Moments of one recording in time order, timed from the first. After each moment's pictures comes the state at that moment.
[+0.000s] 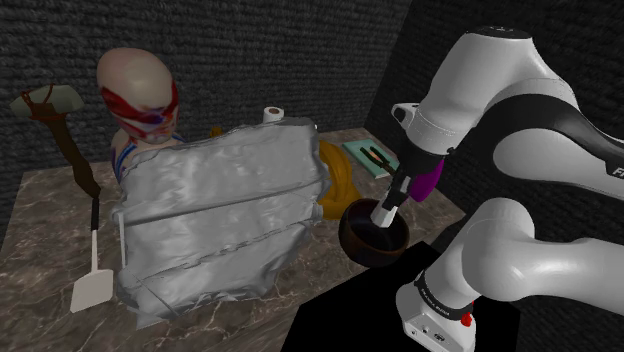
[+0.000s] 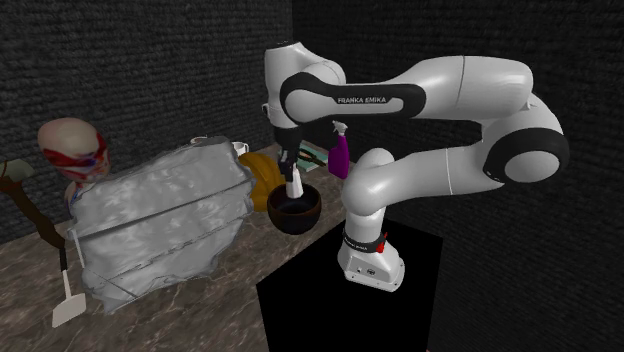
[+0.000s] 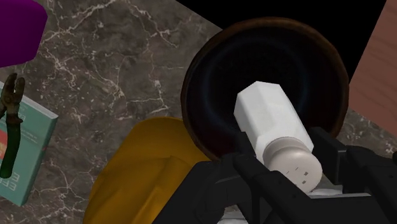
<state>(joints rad) 0.06 -1.19 0.24 -2.81 0.13 1.66 -0.16</state>
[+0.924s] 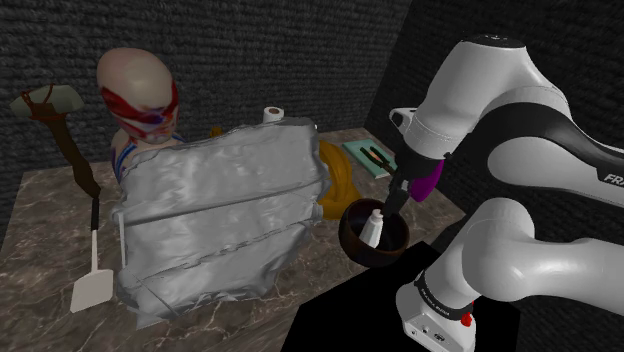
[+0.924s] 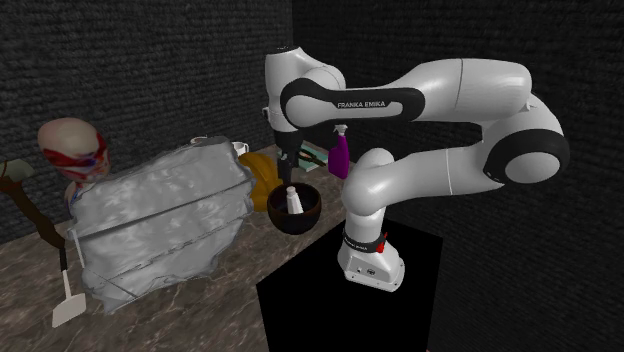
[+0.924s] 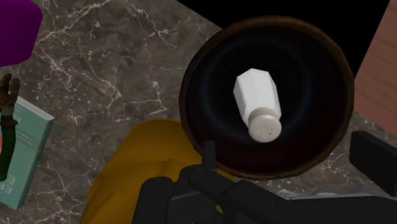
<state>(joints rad) 0.07 -1.19 0.24 -2.83 0.13 1.68 -0.16</state>
